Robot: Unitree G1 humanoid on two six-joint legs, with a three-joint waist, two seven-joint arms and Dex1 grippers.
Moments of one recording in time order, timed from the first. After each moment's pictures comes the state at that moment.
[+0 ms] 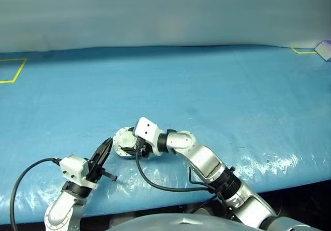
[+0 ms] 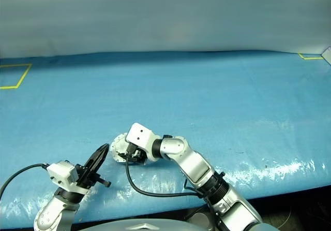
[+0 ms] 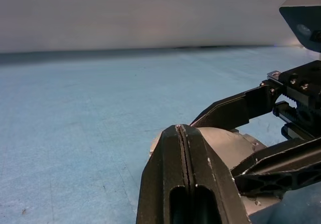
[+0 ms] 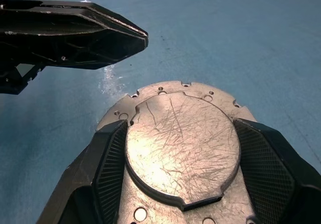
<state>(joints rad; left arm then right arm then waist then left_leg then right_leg) 0.56 0.20 0.10 -0.32 -0.36 -0.25 -0.60 -0.38 -0.16 0.63 -0.12 0.08 0.52 0.66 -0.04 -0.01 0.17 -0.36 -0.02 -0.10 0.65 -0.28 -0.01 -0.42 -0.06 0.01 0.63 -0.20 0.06</state>
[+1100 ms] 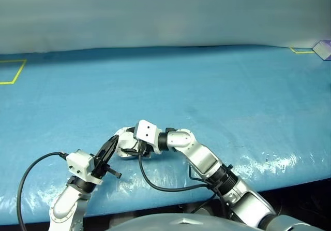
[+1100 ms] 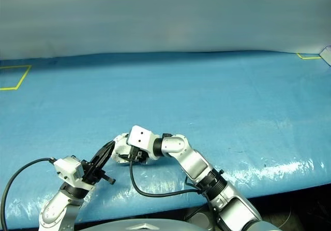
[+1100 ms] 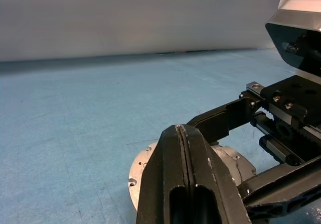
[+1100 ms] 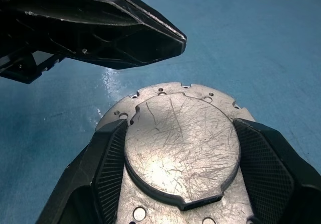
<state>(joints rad) 0.51 0.23 0.06 -0.32 -0.35 -0.24 -0.60 -0.39 -0.15 0.62 0.03 0.01 0.31 0.74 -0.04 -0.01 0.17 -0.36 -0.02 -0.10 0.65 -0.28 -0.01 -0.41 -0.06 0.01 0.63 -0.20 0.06</state>
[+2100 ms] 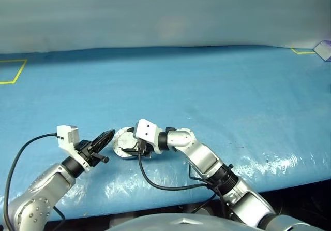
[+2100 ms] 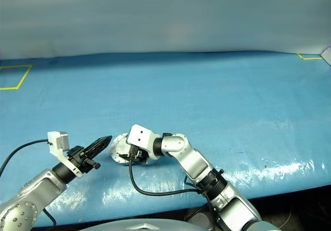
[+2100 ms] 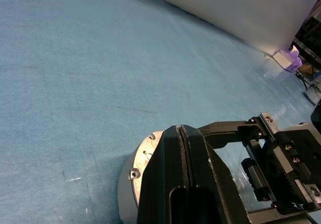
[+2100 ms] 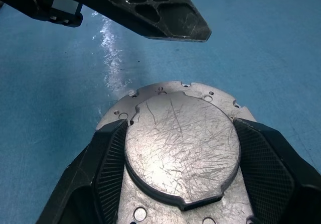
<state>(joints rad) 0.36 0.51 0.28 -0.53 -1.03 0.68 -0.35 -0.39 -0.15 0.62 -0.01 0.01 0.38 0.75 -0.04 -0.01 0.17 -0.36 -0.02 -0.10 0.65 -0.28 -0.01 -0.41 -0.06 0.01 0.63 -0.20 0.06</state>
